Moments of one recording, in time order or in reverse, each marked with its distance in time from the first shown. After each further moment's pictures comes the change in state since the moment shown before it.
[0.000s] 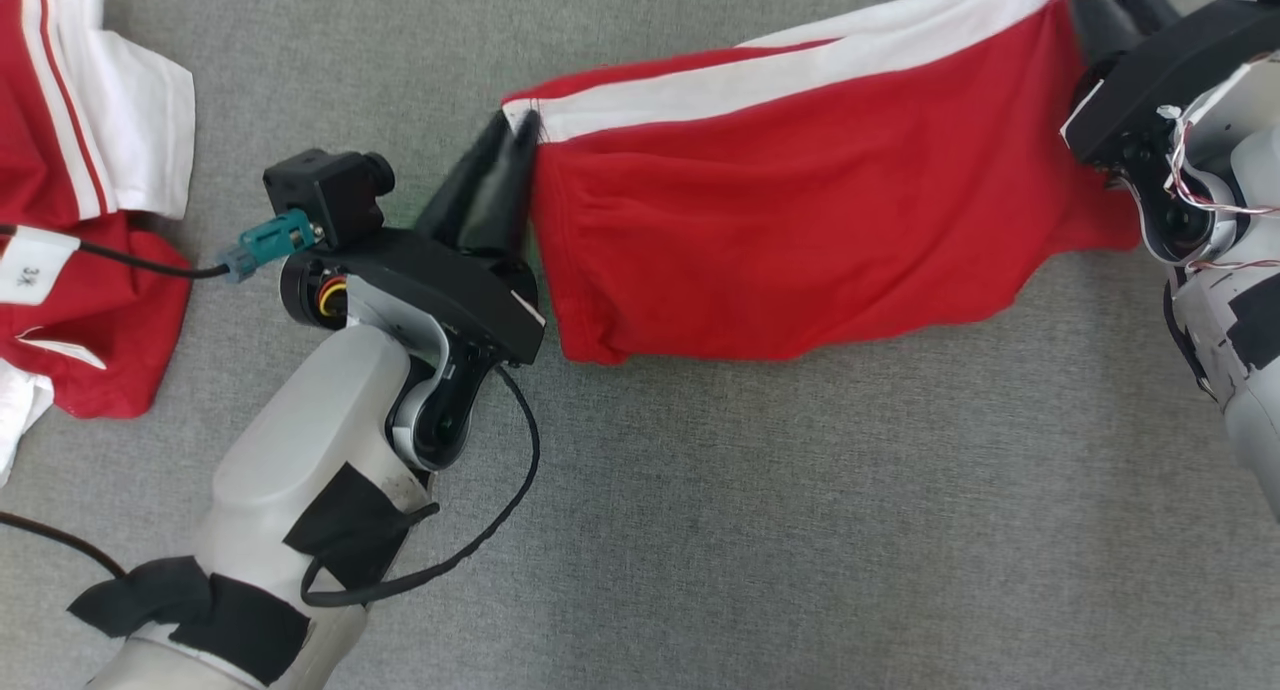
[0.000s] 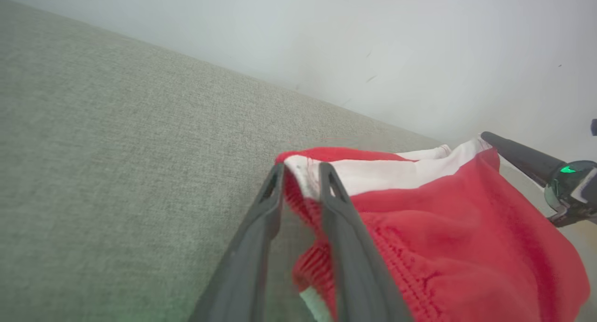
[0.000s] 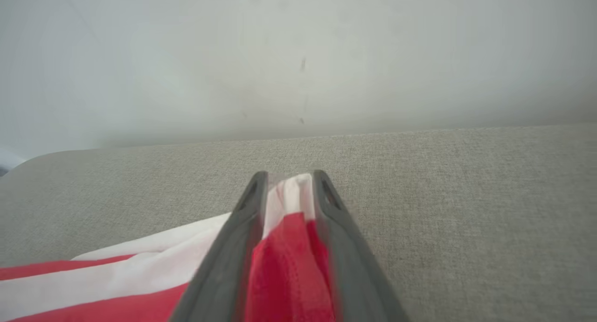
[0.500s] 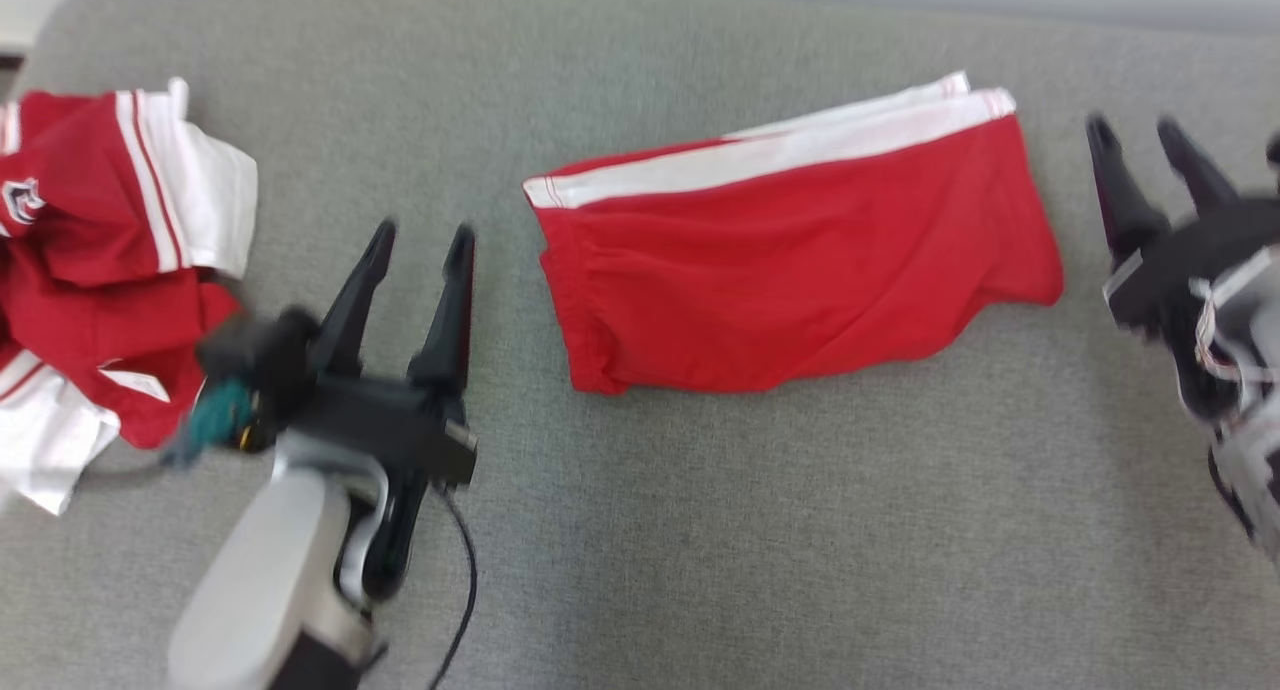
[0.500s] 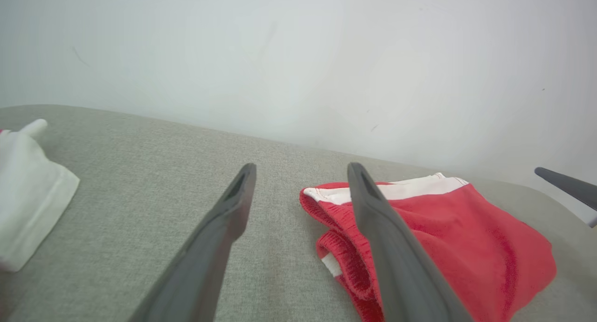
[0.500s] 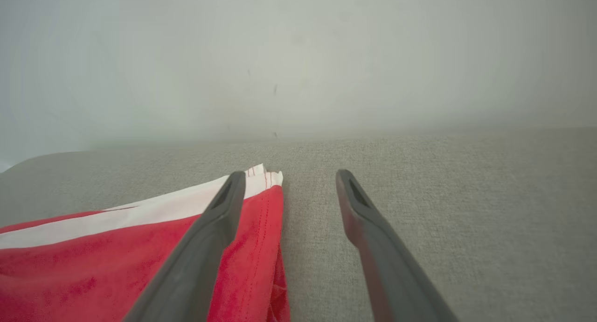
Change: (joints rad) left arm 0.343 0.021 0.293 -0.263 0.362 0.029 -0.008; right arm 0.254 -0.140 0.098 -0.085 0.125 0.000 -0.161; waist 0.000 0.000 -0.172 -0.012
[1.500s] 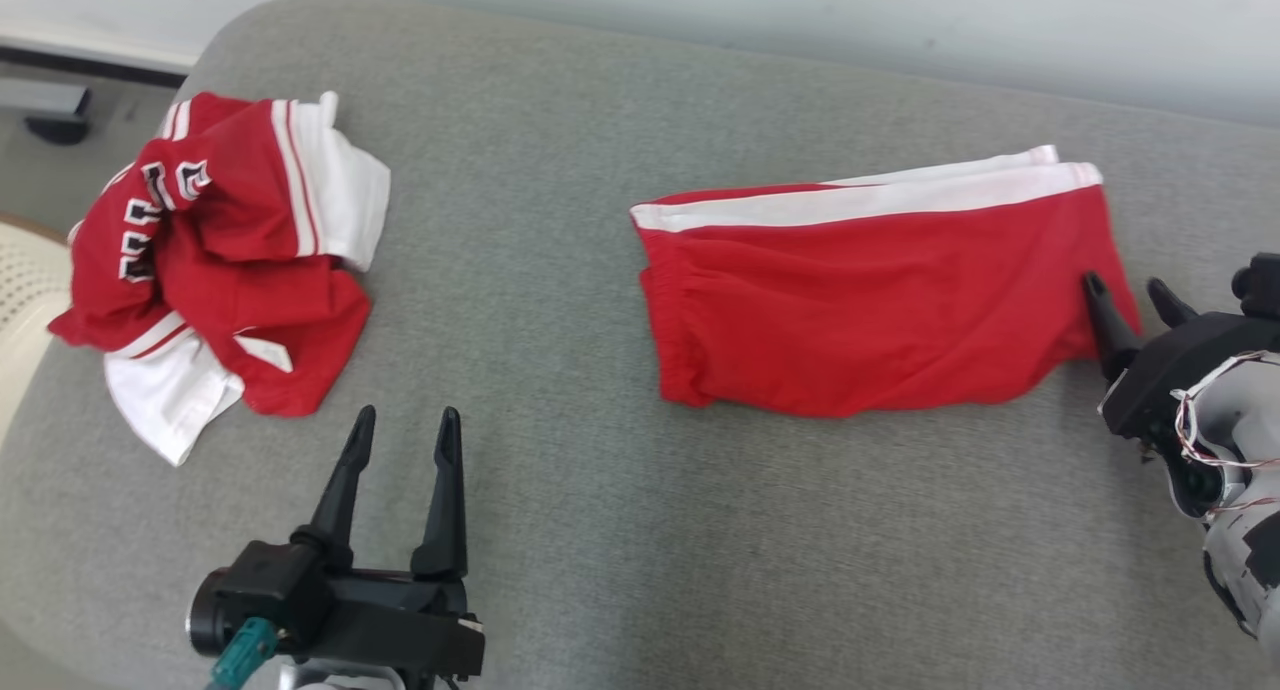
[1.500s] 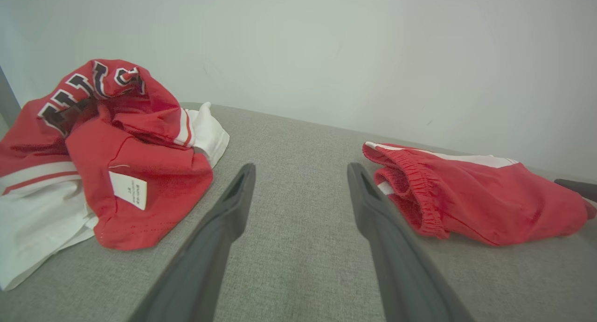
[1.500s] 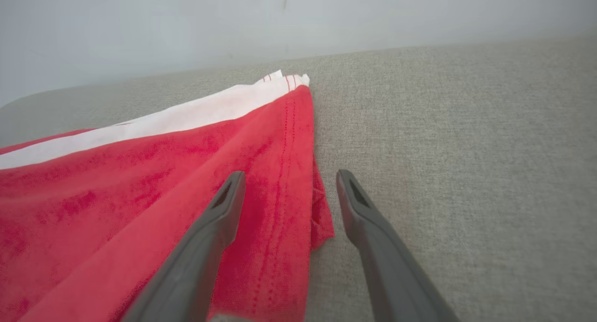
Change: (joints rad) left arm 0.435 -0.147 0.234 -0.292 0.353 0.001 0.000; right arm 0.109 0.033 -0.013 0.150 0.015 0.000 0.046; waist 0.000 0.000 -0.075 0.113
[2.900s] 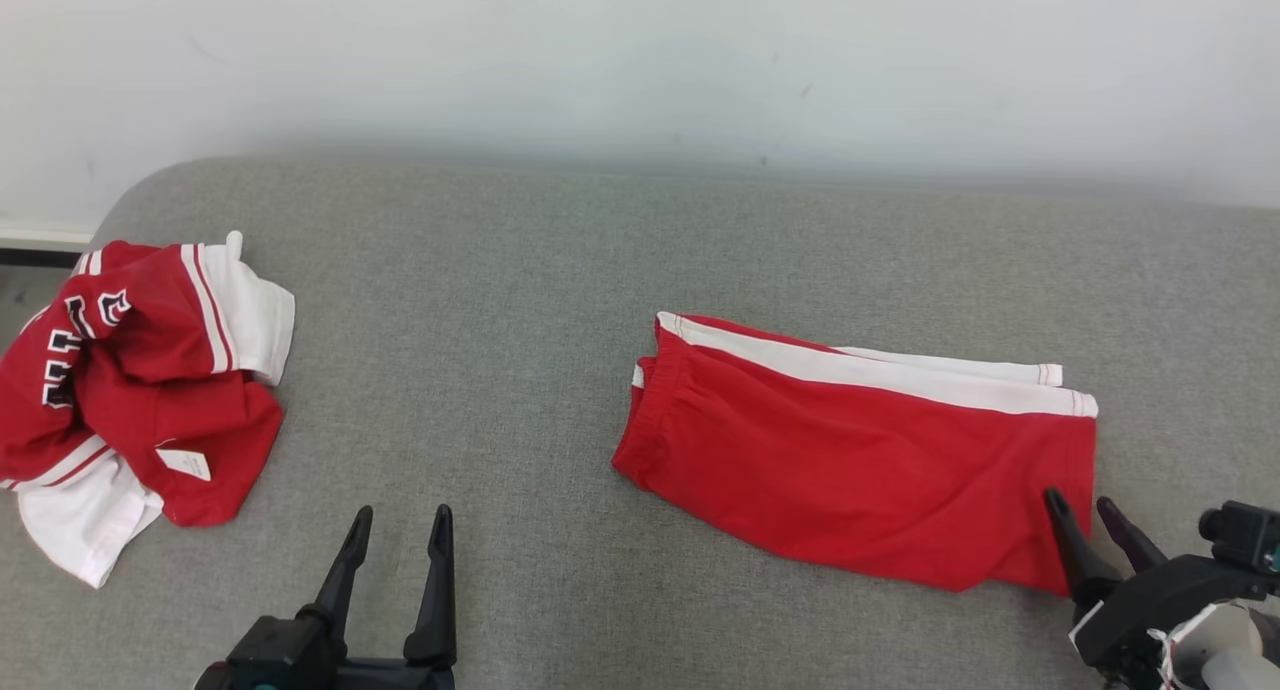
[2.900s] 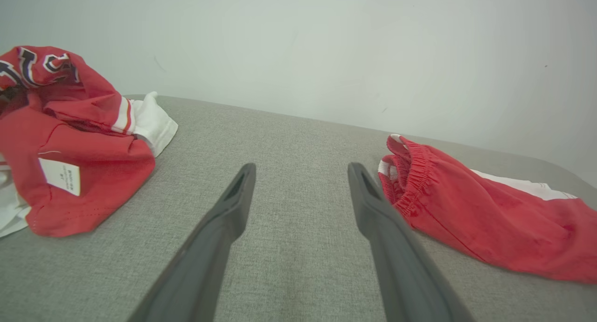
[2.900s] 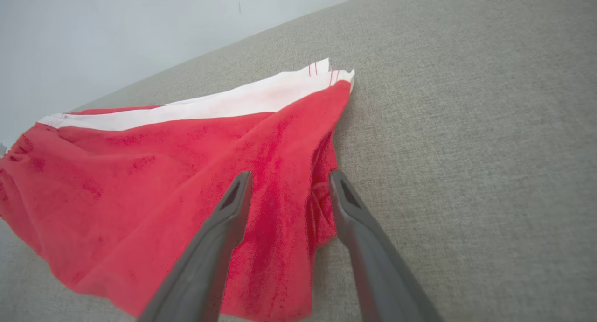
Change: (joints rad) left arm 0.104 -0.001 0.024 0.081 0.020 -0.013 0.000; right arm 0.502 -0.012 -0.095 -0.336 0.080 -0.002 -0.074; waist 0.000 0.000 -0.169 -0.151
